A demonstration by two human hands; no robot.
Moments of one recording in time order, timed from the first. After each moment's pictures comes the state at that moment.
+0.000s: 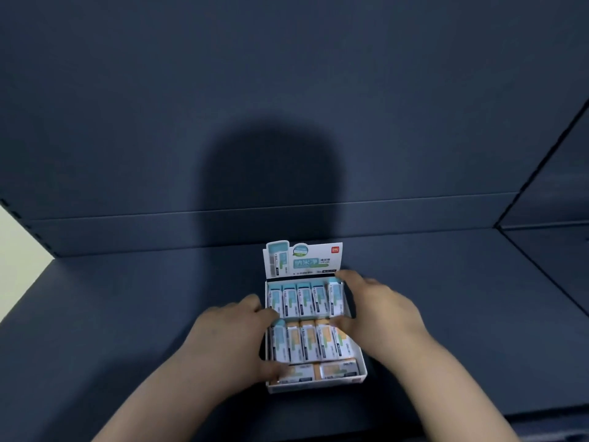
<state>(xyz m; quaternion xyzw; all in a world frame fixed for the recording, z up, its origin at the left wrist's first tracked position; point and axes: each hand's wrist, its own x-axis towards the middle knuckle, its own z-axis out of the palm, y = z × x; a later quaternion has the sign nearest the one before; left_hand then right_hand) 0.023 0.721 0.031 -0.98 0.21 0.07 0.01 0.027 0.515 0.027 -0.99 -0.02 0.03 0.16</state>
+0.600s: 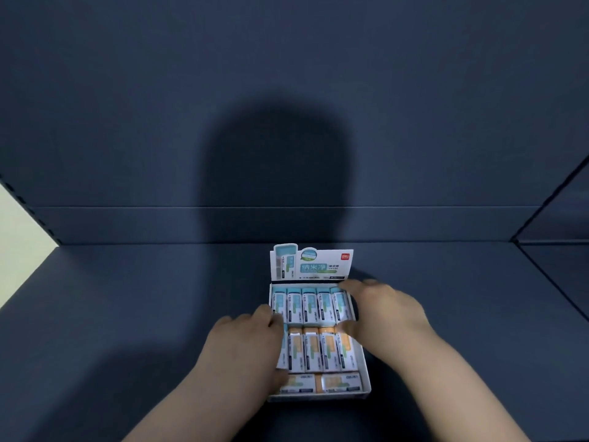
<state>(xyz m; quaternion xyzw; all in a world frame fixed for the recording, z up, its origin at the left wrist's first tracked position) 0.015 0.702 0.027 -0.98 0.19 0.08 0.07 0.047 0.516 0.030 -0.99 -0.05 0.09 0.09</state>
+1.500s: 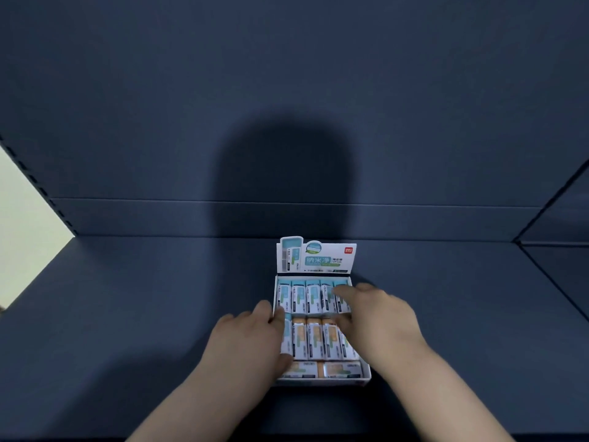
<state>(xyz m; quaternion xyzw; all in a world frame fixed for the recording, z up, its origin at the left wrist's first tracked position) 0.004 0.705 0.019 -0.98 0.15 0.06 0.06 0.031 0.528 0.020 -0.99 -0.07 0.04 0.10</state>
